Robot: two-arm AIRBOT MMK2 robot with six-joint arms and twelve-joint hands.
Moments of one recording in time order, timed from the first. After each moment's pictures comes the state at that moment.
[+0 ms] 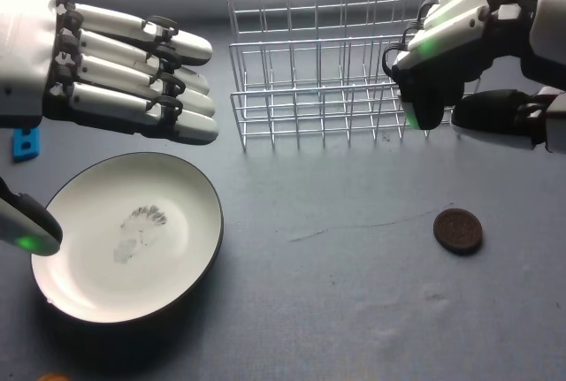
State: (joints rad) left arm 0.38 -0.85 1.45 1.58 -1.28 -0.19; right arm -0.49 -0.65 0.74 -0.61 0.71 -0.52
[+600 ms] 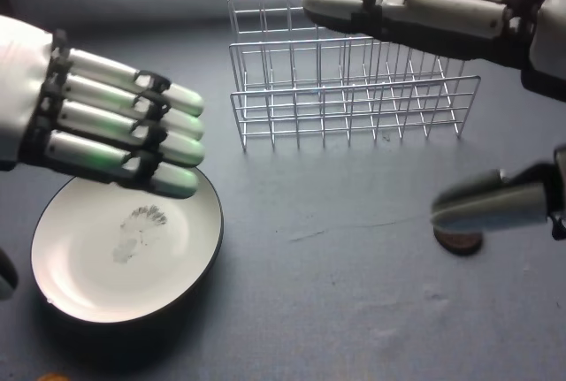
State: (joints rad) left arm 0.39 -0.86 1.48 1.65 -1.35 -0.17; right arm -0.50 -0.65 0.74 -0.62 0.76 -0.57
